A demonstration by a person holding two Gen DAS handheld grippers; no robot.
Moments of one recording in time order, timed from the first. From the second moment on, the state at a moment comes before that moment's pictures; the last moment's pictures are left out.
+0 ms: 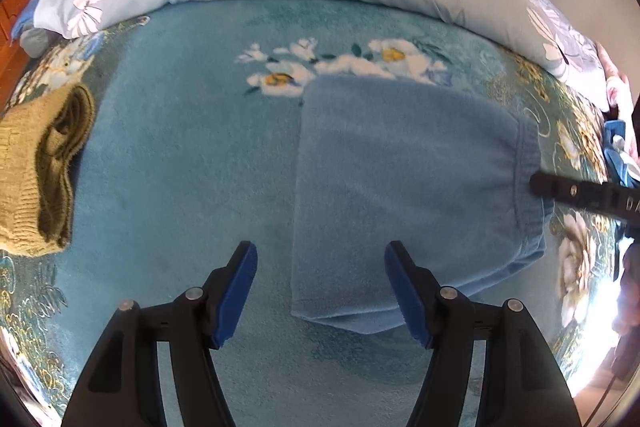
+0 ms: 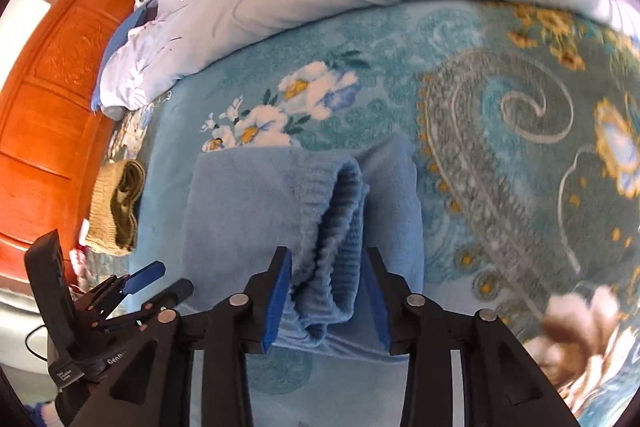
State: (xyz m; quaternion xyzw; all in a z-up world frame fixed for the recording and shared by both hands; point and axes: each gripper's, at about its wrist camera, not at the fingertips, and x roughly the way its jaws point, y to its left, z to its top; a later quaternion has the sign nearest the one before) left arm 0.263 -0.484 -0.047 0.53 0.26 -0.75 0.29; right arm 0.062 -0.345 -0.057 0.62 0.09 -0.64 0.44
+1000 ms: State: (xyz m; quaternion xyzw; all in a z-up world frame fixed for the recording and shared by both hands) left arm 0.264 -0.494 -0.058 0.53 0.27 -0.74 0.31; right arm 0.070 -0.353 -0.044 0.60 0.03 -0.63 0.49
